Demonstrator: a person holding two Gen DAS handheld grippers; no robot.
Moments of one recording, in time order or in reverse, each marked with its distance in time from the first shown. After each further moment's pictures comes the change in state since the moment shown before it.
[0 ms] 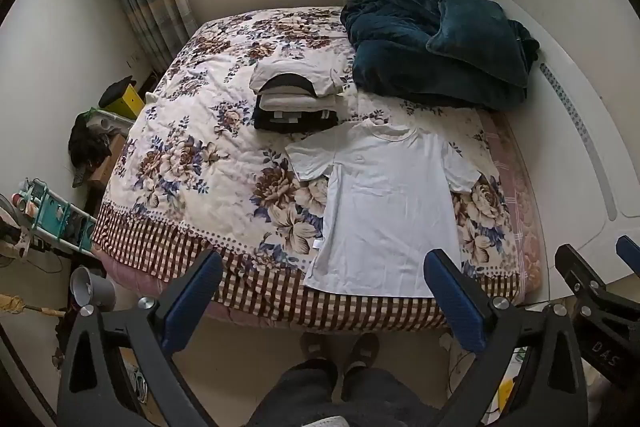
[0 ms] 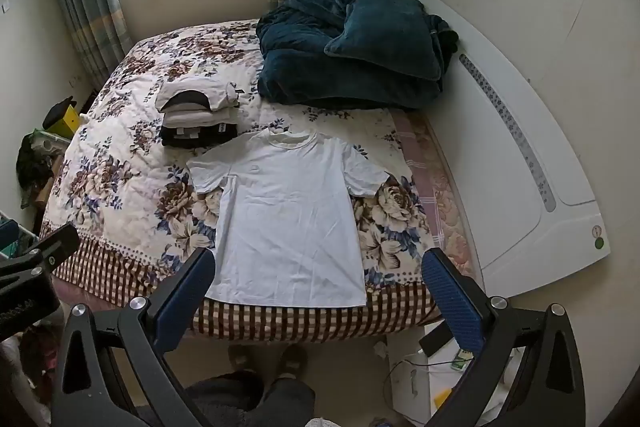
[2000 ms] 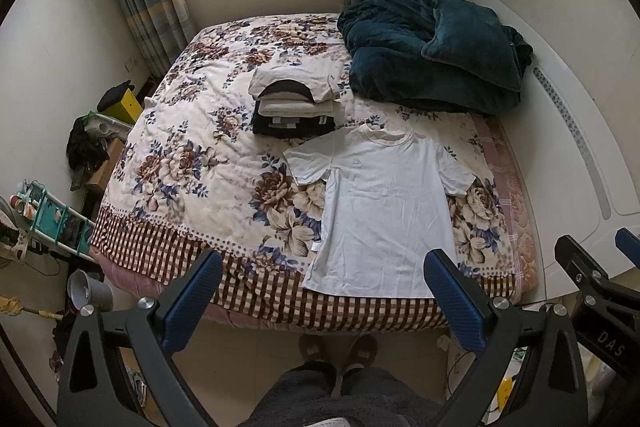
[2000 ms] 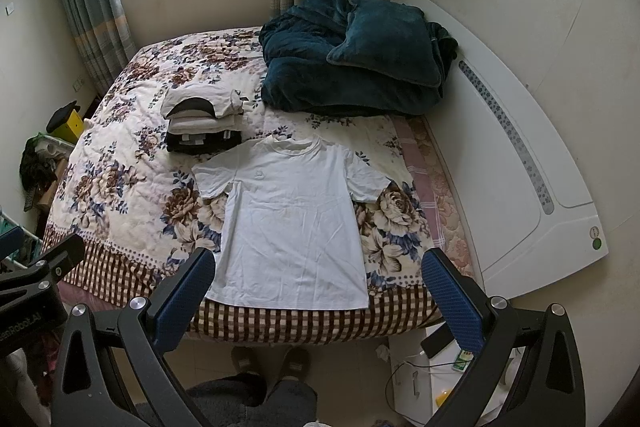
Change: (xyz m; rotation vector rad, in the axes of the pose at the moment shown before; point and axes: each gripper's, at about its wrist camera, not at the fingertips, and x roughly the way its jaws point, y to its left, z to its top) left arm -0.014 -0.003 0.006 0.000 -0.011 -0.006; right arm -0.018 -0.004 0.004 0.005 -0.026 0.005
